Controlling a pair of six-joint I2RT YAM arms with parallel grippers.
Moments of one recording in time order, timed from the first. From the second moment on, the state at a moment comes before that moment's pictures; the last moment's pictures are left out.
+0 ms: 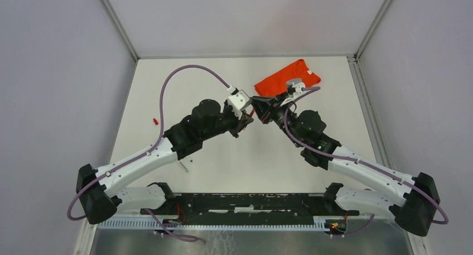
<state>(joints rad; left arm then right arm) -0.90 1.14 0.99 -0.08 0.05 0.00 0.90 1.06 0.75 0.44 0.22 0.40</state>
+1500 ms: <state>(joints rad) -0.91 1.22 0.99 -0.18 0.08 0.03 0.92 1.04 0.54 0.64 0.23 0.36</state>
